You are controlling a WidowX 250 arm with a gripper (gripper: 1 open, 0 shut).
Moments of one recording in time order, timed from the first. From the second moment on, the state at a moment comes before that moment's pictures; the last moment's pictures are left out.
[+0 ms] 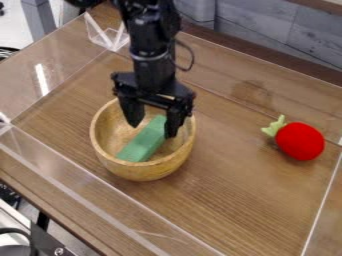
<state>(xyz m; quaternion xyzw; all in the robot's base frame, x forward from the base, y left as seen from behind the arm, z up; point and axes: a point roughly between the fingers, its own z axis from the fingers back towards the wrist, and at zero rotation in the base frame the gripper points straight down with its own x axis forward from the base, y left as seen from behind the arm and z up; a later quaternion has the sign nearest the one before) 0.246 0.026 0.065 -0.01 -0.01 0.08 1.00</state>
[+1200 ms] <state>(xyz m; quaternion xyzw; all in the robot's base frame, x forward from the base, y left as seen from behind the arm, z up) 0.260 0.068 0.033 -0.02 -0.02 0.04 1.00</state>
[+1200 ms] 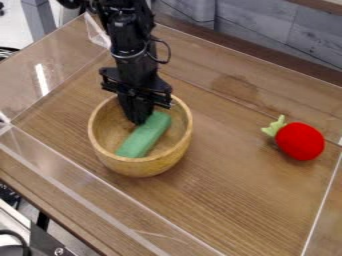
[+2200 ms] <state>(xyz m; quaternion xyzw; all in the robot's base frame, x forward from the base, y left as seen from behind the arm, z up) 0.280 0.068 0.070 -0.02 -0.05 -0.01 1.00</state>
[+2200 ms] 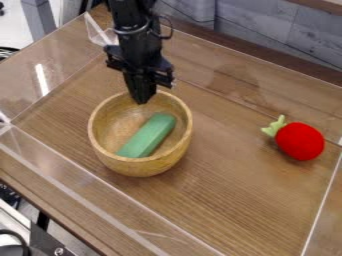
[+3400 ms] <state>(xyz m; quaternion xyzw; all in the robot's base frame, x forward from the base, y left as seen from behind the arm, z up) 0.289 0.060 0.072 -0.03 -0.06 -0.09 0.99</state>
